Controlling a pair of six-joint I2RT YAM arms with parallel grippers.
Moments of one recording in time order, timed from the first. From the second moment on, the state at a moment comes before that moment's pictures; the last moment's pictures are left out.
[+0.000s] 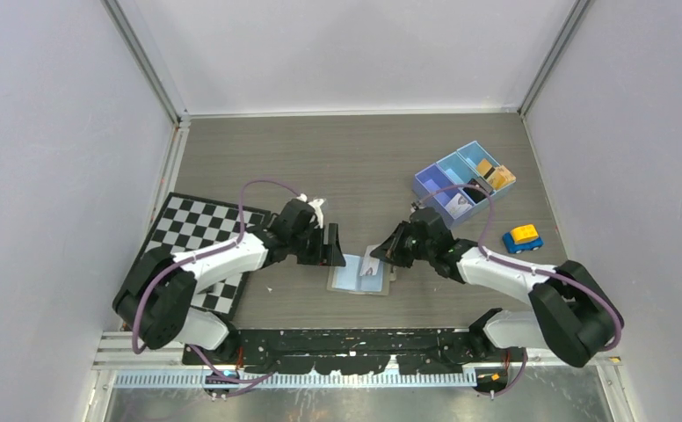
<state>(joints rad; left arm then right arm) -0.69 1.38 0.71 -0.16 0.27 -0.60 0.60 1.25 0.49 0.07 -0.24 1.08</state>
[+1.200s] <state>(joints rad) -0.69 1.57 0.78 -0.26 0.23 -0.57 0.63 1.42 0.42 0.28 -0.29 1.11</state>
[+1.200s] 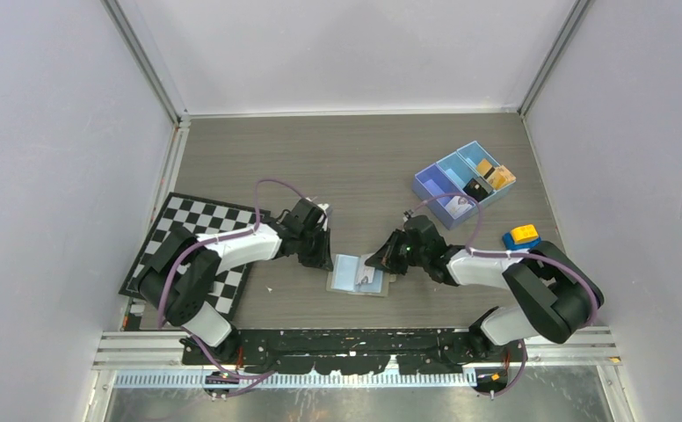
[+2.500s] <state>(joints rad) -0.69 1.58 0.79 -0.28 0.22 -0.56 0.65 1.46 0.41 0.34 -0.33 1.13</state>
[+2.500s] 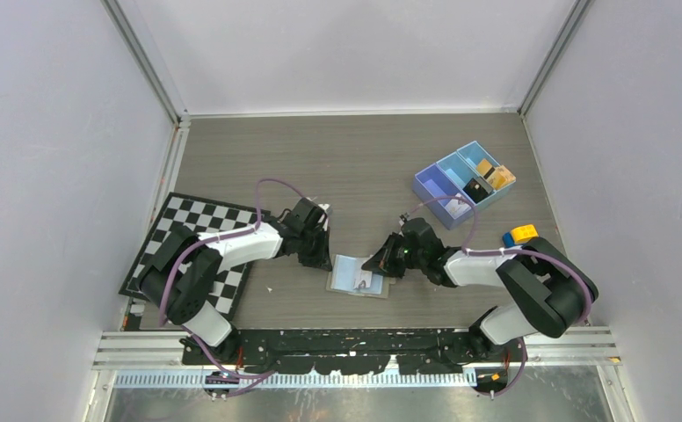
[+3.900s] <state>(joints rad) -0.69 1.58 0.80 -0.28 0.22 -0.55 0.65 1.60 0.45 0.42 -0.40 1.19</state>
